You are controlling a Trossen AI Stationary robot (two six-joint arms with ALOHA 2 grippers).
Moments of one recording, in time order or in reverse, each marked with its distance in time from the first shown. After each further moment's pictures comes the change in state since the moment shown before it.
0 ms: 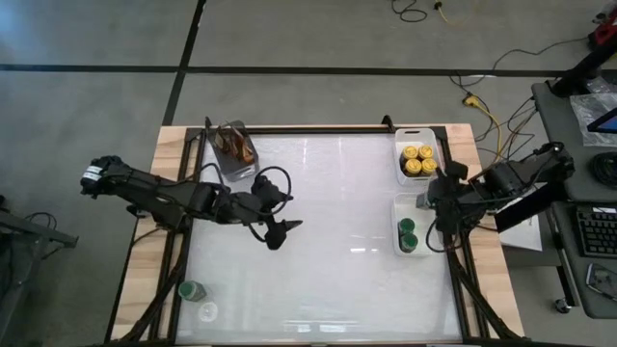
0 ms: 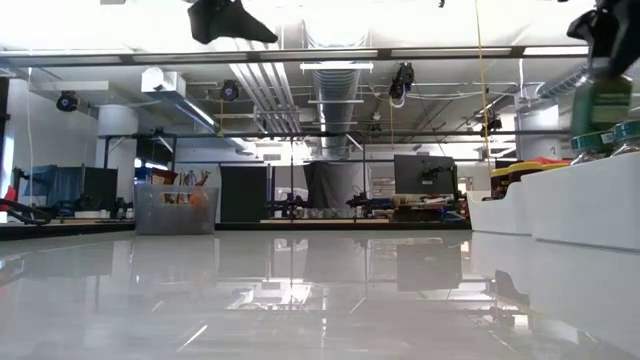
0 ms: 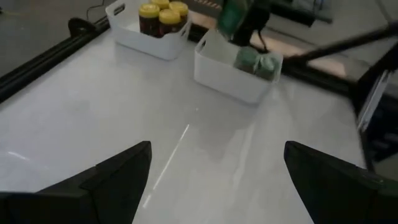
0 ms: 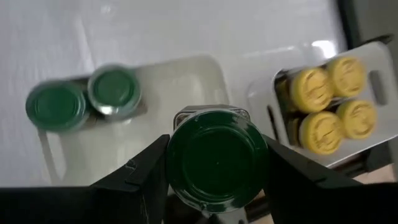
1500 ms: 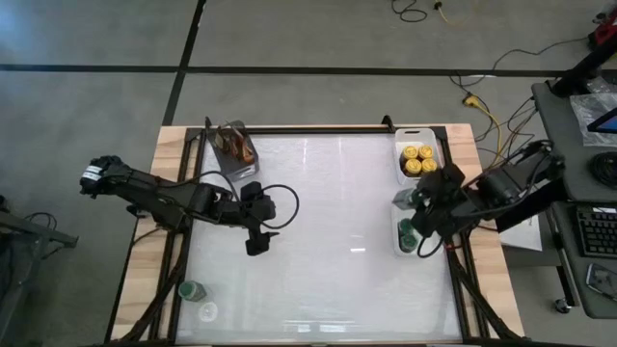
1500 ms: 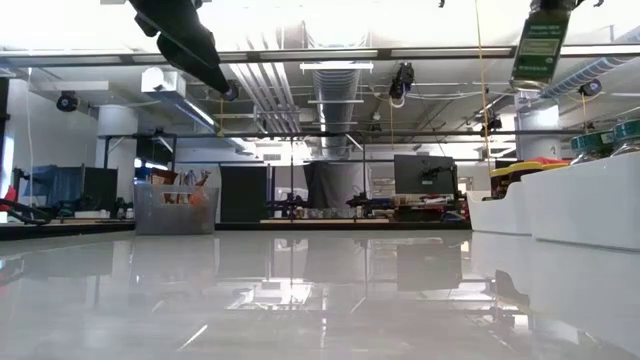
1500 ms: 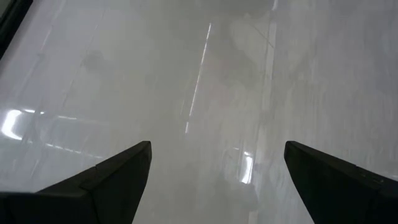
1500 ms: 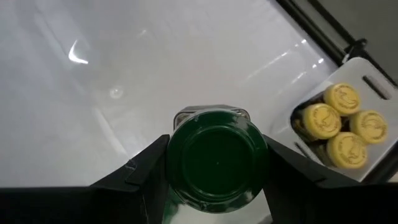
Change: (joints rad) left arm -0.006 -0.007 -0.026 -0.348 0.119 0.154; right arm 0.102 0.299 0.336 -0.001 0.191 0.469
